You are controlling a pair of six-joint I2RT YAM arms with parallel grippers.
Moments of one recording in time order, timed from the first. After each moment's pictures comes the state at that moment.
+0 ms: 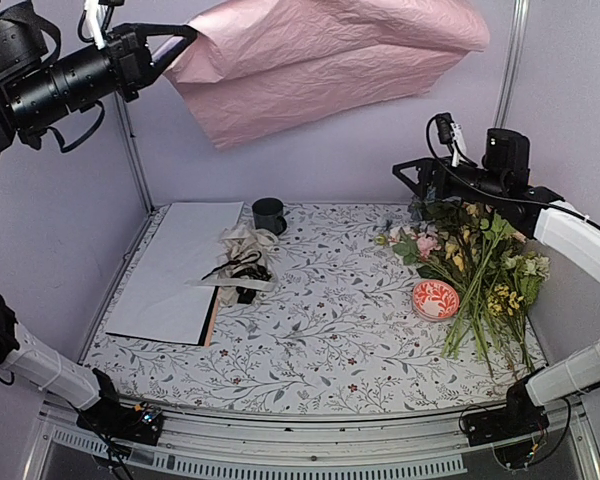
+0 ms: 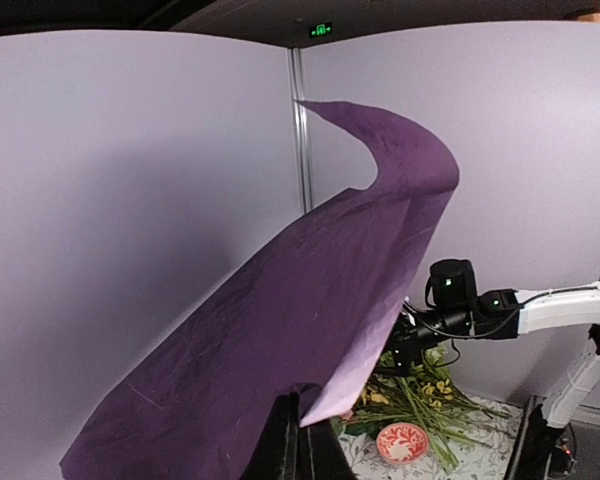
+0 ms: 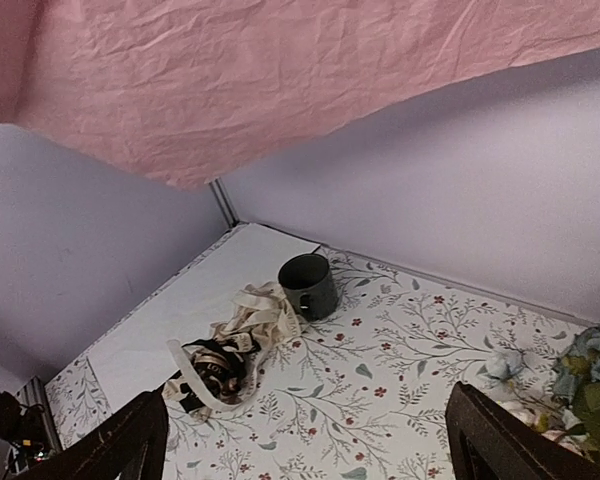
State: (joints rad) left arm -0.92 1.34 2.13 -0.64 -0.03 0.07; right arm 0.37 1.33 1.20 -0.06 -0.46 0.21
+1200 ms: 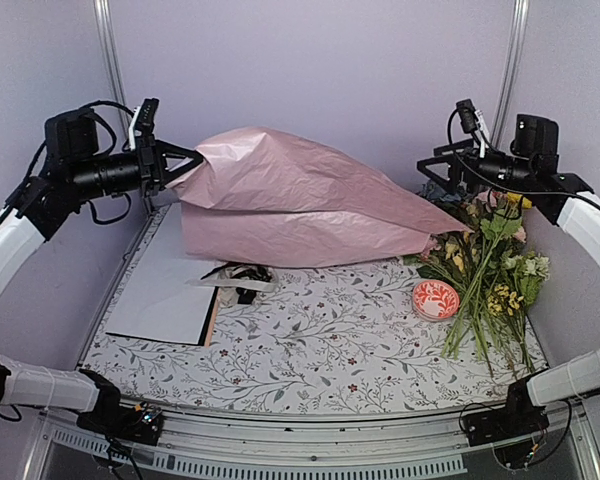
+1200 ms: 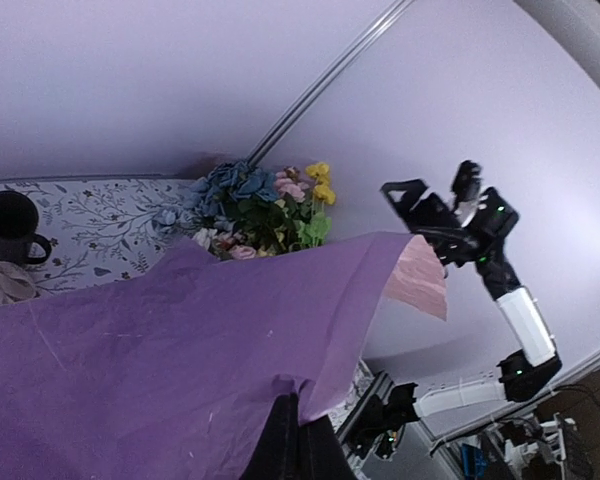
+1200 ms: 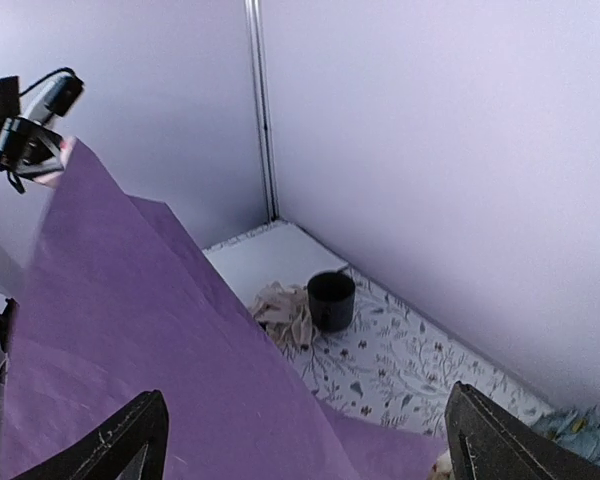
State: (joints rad) left arm -0.40 1.12 1.34 -0.38 0.61 -0.65; right arm 0.23 1.27 1.31 -0.26 -0.72 -0.04
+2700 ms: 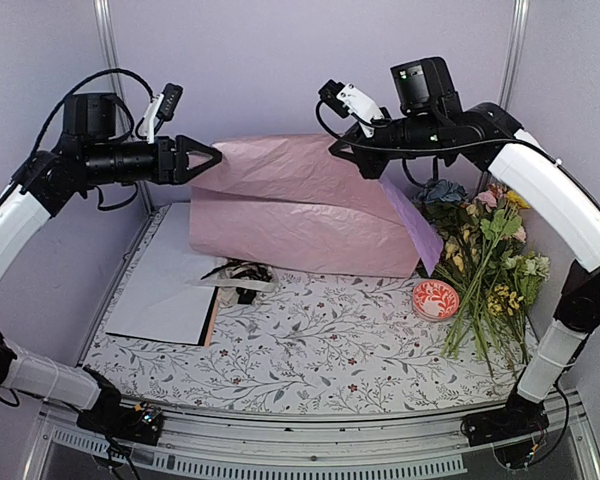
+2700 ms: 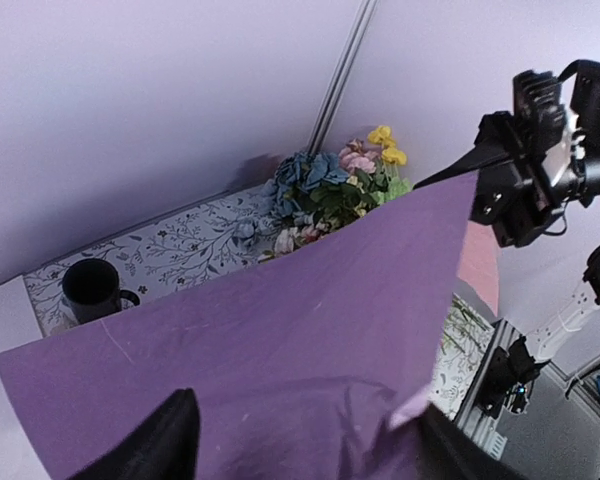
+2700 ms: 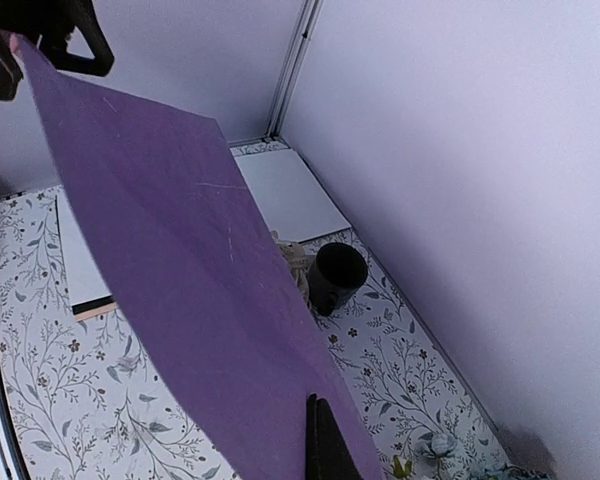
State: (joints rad) left arm -0.48 1.25 1.55 -0.60 0.42 -0.19; right arm 0.81 1.74 2.09 -0.78 -0.05 -0.35
